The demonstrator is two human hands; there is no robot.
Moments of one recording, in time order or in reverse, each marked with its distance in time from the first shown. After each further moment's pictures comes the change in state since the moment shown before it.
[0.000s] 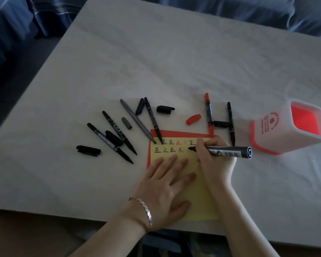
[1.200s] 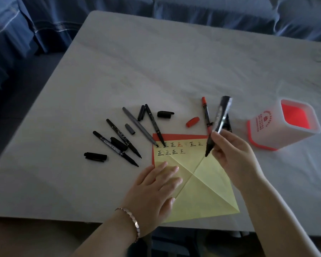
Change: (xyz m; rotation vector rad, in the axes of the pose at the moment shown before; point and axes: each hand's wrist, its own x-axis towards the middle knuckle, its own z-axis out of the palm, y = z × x) left_hand -0.027 -0.018 -0.011 0.033 0.006 0.012; right_hand 0.012 -0.034 -0.039 0.435 -0.380 0.440
